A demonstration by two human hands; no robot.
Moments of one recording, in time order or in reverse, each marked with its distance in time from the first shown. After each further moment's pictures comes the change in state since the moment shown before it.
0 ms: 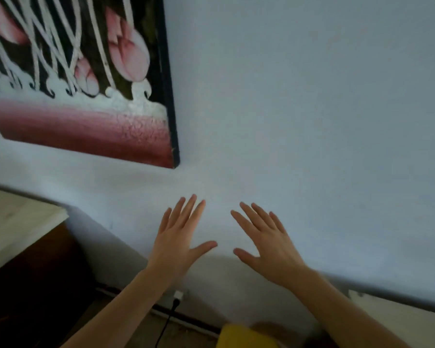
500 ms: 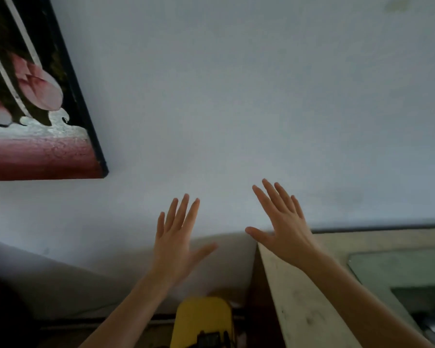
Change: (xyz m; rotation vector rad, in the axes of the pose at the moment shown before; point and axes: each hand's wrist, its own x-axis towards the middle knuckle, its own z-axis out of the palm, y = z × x) left_hand -0.063 0.171 -0.059 -0.165 -0.073 0.206; right_hand -0.198 0.008 -0.156 -0.057 0.116 0.459
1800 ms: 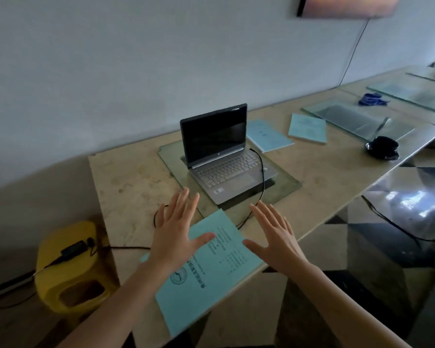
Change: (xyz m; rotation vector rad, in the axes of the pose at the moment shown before) left_hand -0.321 0.451 0.070 -0.218 -0.338 0.392; right_hand -0.617 0.157 -0.136 0.062 -0.102 0.643
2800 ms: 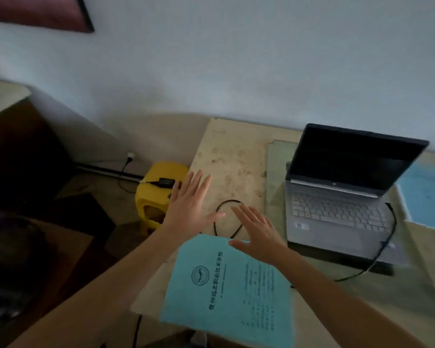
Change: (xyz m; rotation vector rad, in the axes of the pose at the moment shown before) left_hand 0.027 -0.064 0.015 0.158 0.121 -0.688; right_hand 0.199 -0.054 0.105 -0.087 -0.571 -0.750
